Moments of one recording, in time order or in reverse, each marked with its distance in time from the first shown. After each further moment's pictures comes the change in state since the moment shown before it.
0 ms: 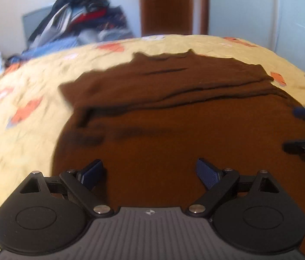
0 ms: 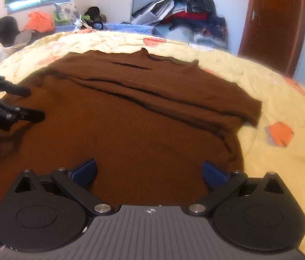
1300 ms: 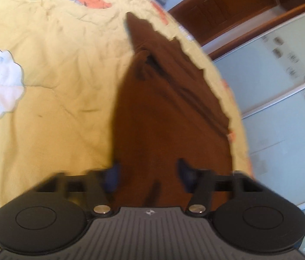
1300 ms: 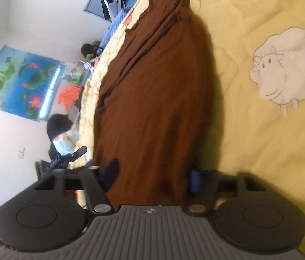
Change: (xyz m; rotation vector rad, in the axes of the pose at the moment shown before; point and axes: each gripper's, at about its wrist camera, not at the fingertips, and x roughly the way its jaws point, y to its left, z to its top) left arm -0.054 0.118 -0.063 -0.698 0.200 -0.406; right arm -0.078 -0.076 -0.101 0.789 0.184 0.550
